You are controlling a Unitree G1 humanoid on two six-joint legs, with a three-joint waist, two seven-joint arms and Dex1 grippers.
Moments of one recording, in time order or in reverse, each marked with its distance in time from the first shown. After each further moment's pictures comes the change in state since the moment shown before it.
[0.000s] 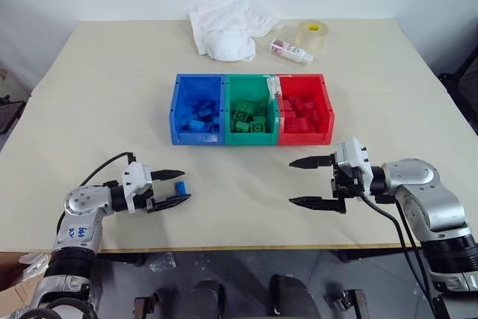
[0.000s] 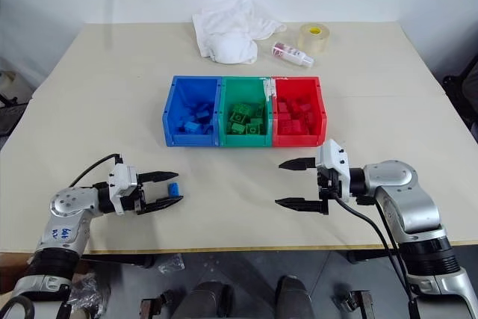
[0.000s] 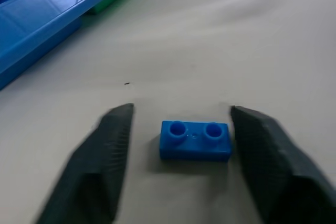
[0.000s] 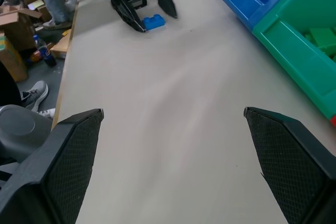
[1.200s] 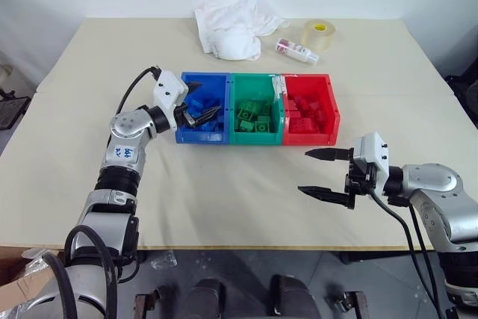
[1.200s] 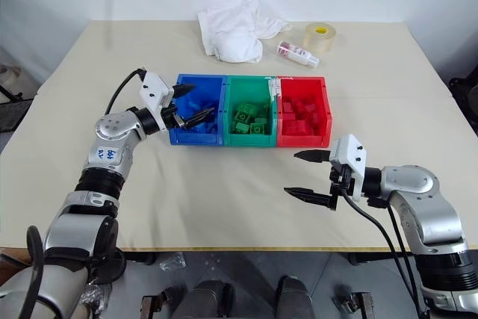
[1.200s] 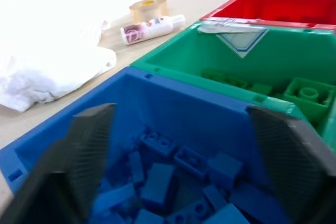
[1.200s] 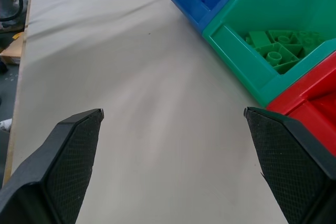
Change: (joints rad) left arm -0.606 -0.172 -0.046 0.333 0.148 0.102 0.421; right arm 0.082 -0.026 -0.099 -0.089 0.029 0.023 -0.139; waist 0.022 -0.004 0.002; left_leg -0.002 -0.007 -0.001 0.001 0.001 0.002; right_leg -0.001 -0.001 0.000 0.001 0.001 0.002
